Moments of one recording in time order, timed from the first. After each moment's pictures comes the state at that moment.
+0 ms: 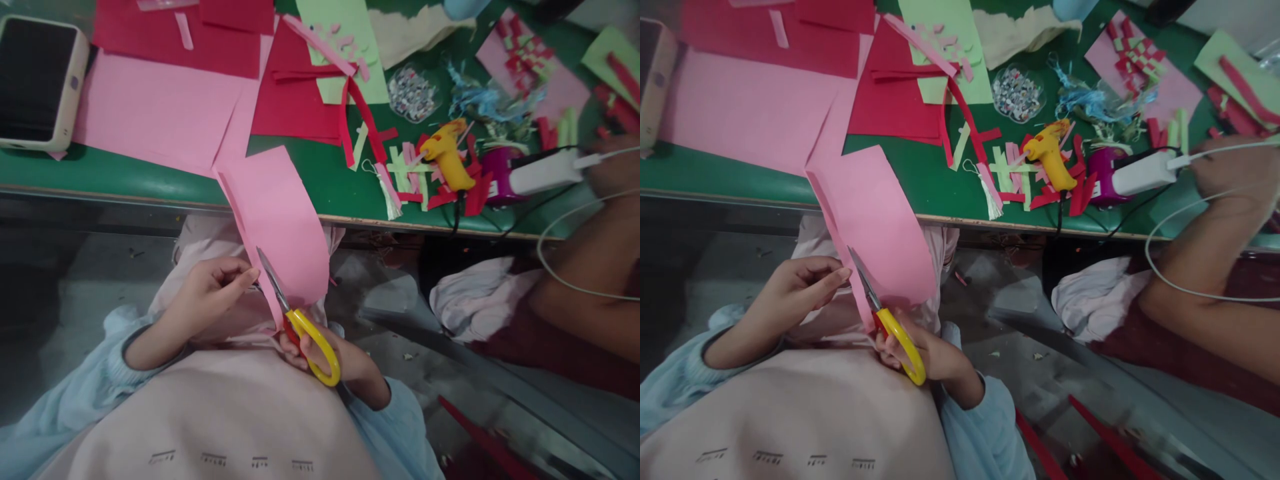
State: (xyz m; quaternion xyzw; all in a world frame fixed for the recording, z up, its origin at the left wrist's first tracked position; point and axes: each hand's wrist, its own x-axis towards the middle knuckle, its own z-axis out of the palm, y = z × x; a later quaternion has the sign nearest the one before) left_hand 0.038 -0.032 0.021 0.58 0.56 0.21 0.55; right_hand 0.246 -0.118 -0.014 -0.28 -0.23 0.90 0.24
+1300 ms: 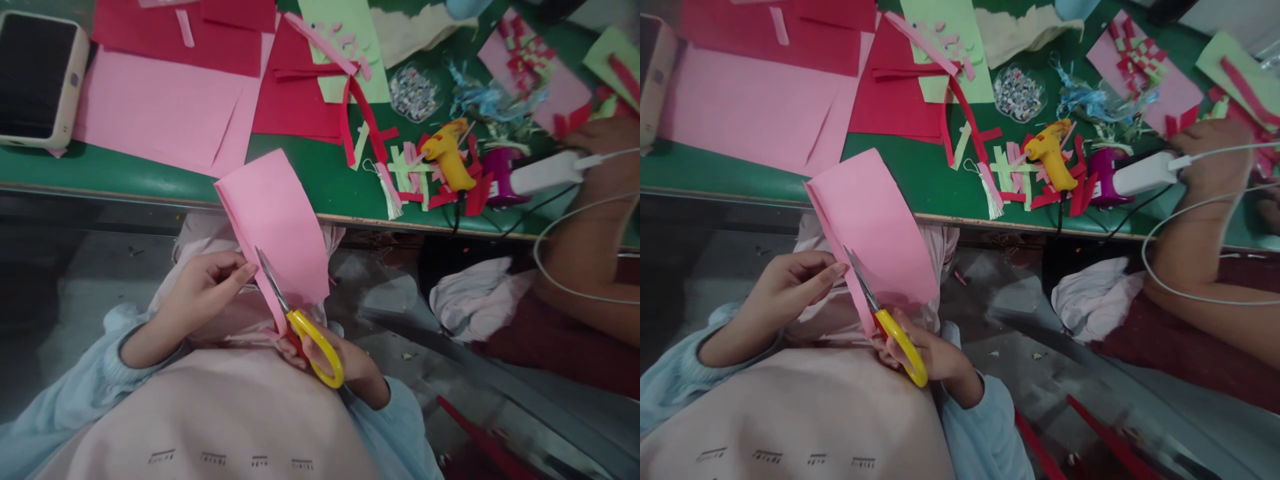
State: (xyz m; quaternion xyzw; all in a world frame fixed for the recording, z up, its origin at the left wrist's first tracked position) left_hand 0.035 -0.030 0.030 0.59 0.56 0.21 0.54; right_hand 0.250 -0.120 -0.011 -0.30 -0.30 0.88 0.22
